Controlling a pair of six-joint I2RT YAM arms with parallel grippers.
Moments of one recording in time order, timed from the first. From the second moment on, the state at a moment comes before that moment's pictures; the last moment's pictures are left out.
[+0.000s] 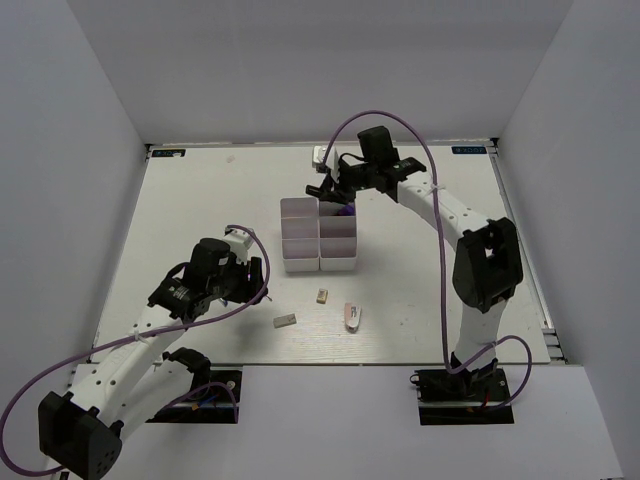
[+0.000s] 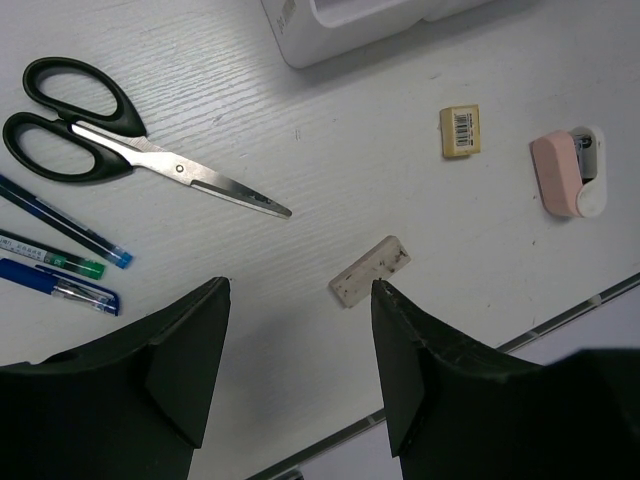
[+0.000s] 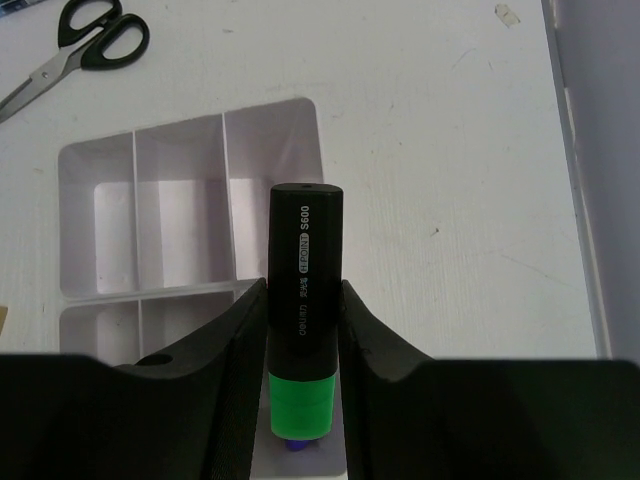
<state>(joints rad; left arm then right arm) -0.46 0.82 0.63 -0.58 0.13 -0.23 0.54 1.90 1.65 -0.43 -0.73 -0.82</state>
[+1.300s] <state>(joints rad) -0.46 0.83 0.63 -0.58 0.13 -0.23 0.49 1.93 1.62 -0.44 -0.77 -0.82</state>
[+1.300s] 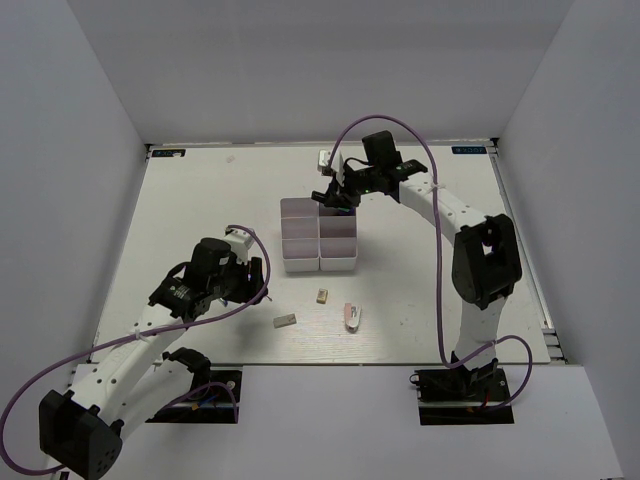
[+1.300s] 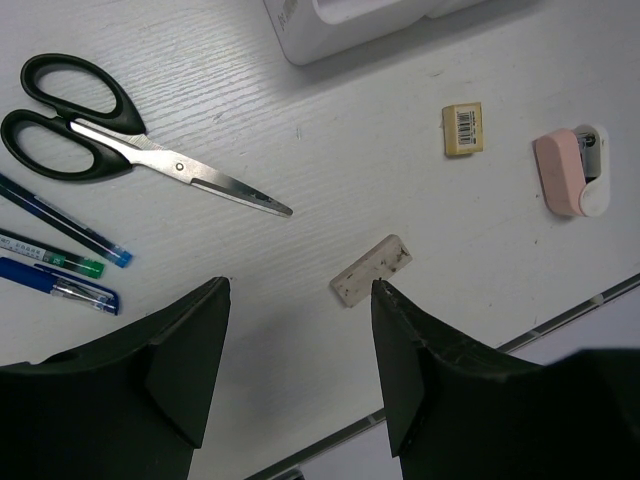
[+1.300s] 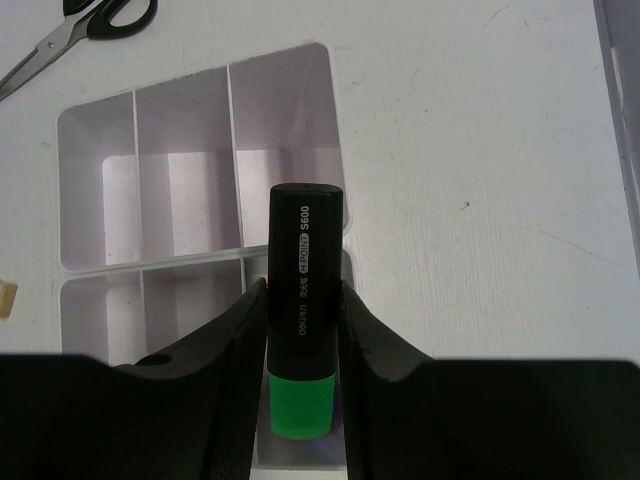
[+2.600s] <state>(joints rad) -0.46 0.83 0.63 -0.58 0.13 -0.23 0.49 1.96 1.63 -0.43 -0.77 -0.70</state>
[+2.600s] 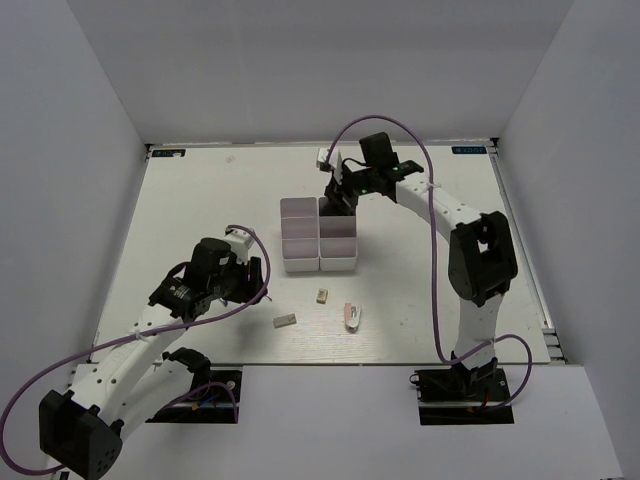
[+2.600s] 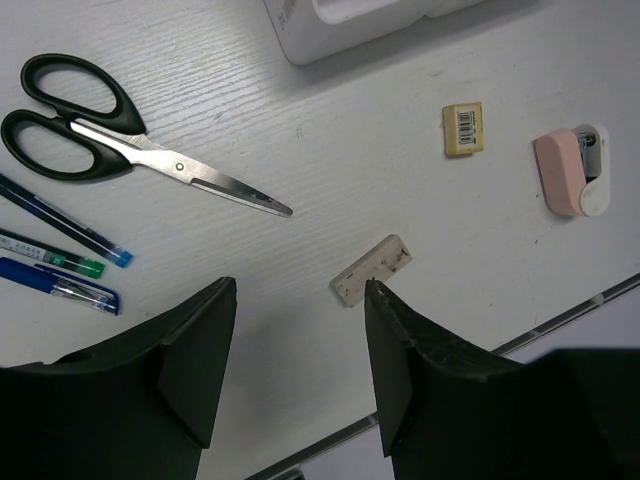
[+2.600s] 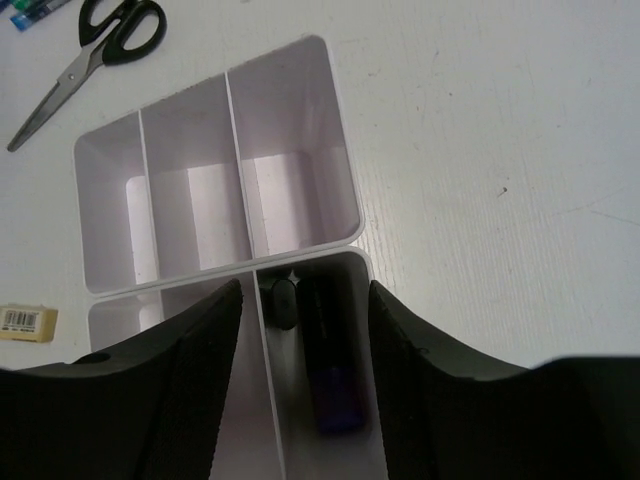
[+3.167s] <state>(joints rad) -0.46 0.95 0.65 -0.61 0.03 -0.32 0.49 1.50 1.45 -0.53 -0.58 -0.40</state>
